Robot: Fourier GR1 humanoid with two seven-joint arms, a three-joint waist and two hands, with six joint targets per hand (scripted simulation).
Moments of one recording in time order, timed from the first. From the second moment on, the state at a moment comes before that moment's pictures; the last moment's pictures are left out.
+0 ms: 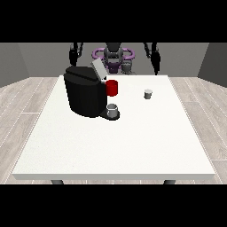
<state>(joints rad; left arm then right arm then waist) 0.03 0.09 0.03 -1.55 0.02 0.02 0.05 -0.03 -0.08 0.00 -1.57 -0.01 0.03 -0.04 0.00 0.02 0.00</state>
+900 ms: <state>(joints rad) -0.20 0.48 0.04 -1.33 -0.24 -0.20 -0.11 -0.12 -0.06 0.03 -1.58 0.16 -0.12 -0.02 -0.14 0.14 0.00</state>
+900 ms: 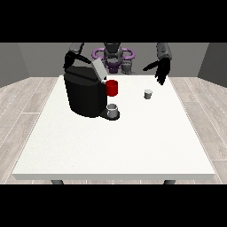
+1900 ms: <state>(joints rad) -0.45 0.44 -0.03 -0.94 -0.55 -0.07 -0.20 -0.21 -0.01 0.03 -1.44 0.17 -0.16 0.02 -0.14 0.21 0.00</state>
